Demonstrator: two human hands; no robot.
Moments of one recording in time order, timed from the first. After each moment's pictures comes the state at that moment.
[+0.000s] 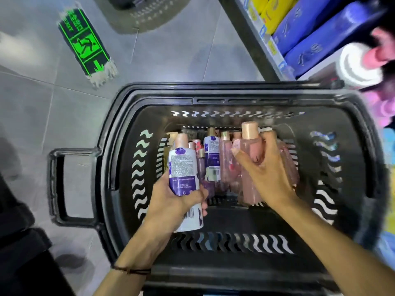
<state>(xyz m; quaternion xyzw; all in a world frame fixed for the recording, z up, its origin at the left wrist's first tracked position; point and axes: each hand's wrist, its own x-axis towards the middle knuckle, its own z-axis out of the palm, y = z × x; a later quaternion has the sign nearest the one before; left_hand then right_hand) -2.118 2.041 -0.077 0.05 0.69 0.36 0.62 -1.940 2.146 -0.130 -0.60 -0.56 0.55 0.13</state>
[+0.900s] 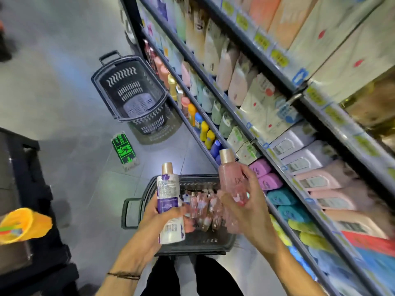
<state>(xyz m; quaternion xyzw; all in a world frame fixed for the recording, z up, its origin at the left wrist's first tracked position) -2.068 2.069 0.419 0.07 0.59 0.47 0.65 -1.861 2.152 0.447 -0.54 -0.53 0.59 0.29</state>
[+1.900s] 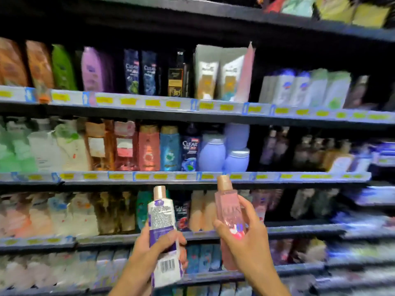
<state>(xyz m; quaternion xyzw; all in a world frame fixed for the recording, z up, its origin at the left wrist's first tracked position) -1.834 2.001 0.763 0.49 0.14 0.30 0.81 -1.676 1.861 0.784 -0.68 -0.38 0.00 0.63</state>
